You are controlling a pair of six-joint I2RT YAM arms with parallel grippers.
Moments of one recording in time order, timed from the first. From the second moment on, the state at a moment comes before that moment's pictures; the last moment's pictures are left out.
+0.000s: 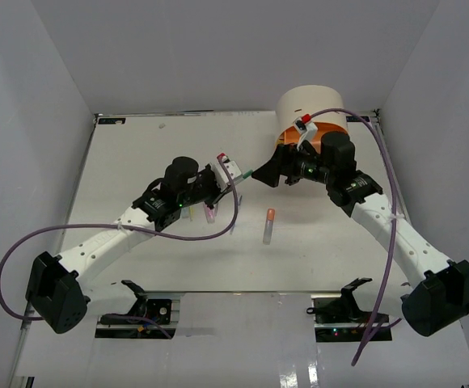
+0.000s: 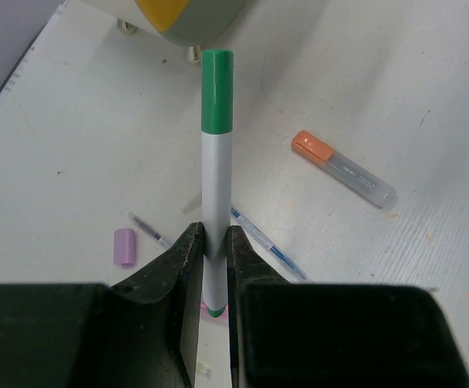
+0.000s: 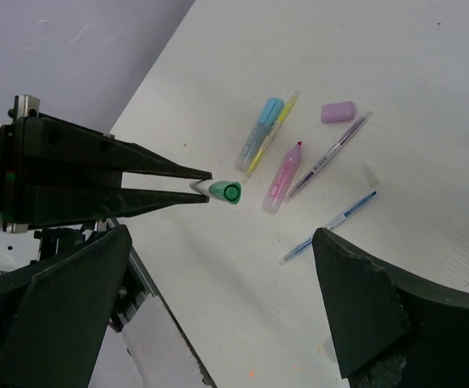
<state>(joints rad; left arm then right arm) -0.68 1.23 0.96 -0.12 0.25 0.37 0.46 1.17 1.04 -0.16 -0.55 0.44</state>
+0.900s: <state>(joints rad) -0.68 1.17 0.89 -0.05 0.30 0.42 0.57 1.36 1.14 -0.16 -0.54 0.47</state>
